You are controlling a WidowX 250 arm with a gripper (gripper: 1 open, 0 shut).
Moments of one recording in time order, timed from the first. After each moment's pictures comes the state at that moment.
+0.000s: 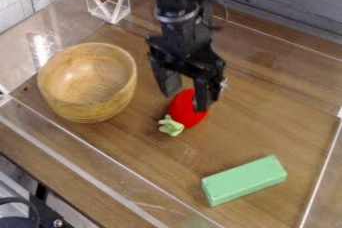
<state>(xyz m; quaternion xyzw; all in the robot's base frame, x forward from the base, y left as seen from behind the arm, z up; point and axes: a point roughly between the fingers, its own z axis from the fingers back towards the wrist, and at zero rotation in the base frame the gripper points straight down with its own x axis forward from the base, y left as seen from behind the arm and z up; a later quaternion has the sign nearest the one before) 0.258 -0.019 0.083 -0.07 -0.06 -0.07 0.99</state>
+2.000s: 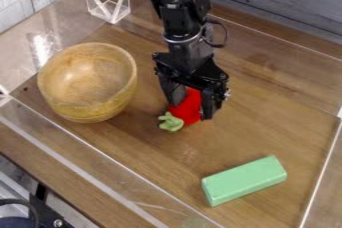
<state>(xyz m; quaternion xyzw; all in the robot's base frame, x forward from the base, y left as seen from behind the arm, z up) 0.277 -0.006 0.051 -0.08 -0.07 -0.02 0.99</state>
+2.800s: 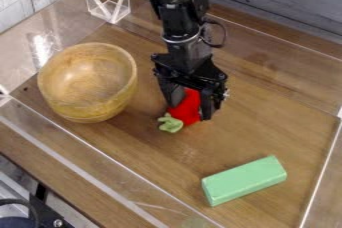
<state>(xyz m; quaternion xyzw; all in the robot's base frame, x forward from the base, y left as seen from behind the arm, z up) 0.275 -0.006 0.050 -0.08 -0.06 -0.02 0.99</state>
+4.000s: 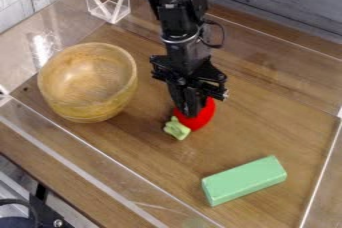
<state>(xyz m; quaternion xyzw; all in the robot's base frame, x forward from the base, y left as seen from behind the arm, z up) 0.272 -0.006 0.052 -0.09 -0.05 -0.01 0.99</state>
